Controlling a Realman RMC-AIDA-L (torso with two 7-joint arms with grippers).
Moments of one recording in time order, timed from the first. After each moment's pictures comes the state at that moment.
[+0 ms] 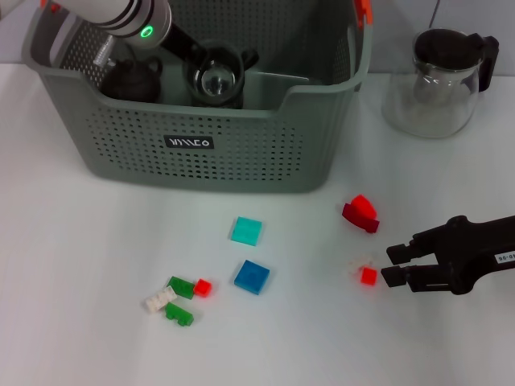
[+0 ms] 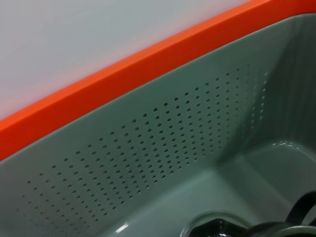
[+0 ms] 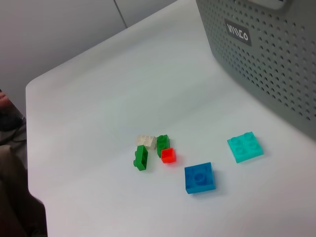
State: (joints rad) left arm -1.08 -2.05 1.11 0.66 2.86 0.86 -2.63; right arm 0.55 2.09 -0.81 -0.94 -2.29 -1.72 1.74
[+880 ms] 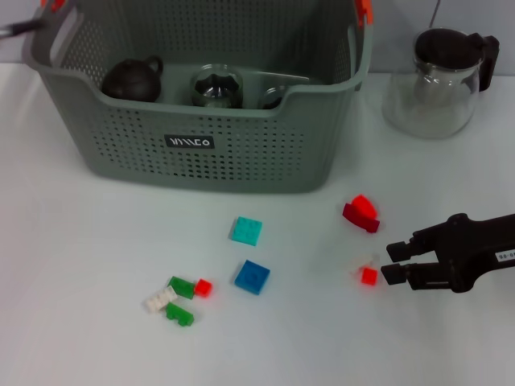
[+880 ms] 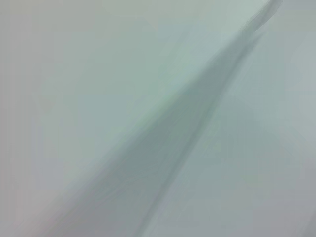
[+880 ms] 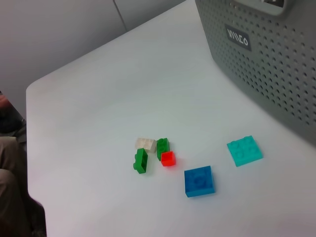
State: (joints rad) left arm -0.75 -2.03 0.54 0.98 1.74 1.65 -2.13; right arm 0.55 2.09 -0.80 -0.94 -2.29 -1.72 1.73
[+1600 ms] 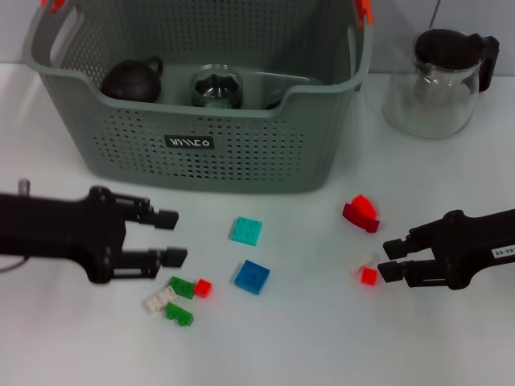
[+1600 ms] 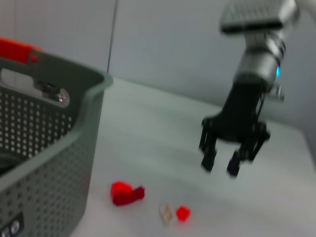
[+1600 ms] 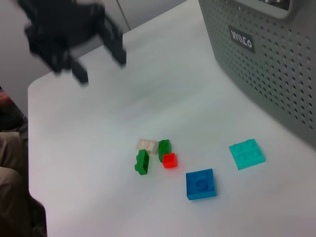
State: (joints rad) left arm -0.45 -2.12 0.63 1.11 2.19 1.92 -1.53; right arm 0.57 2.09 -0.81 -0.94 -2.29 -1.72 1.73
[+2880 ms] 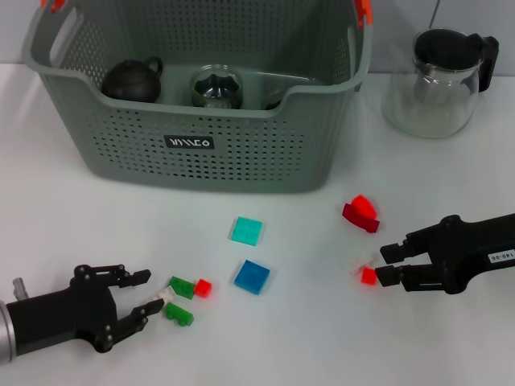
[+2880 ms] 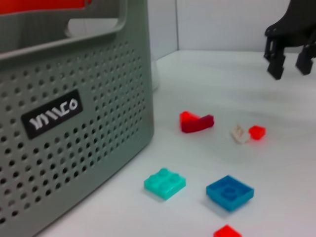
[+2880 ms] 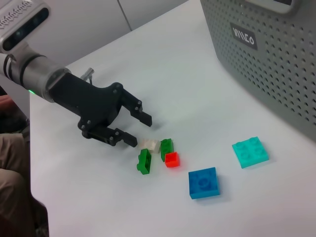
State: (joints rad) left arm -0.29 -2.17 0.41 0.66 2.24 1.53 -0.79; right arm 0.57 2.09 -0.81 -0.91 -2.29 -1.71 1.72
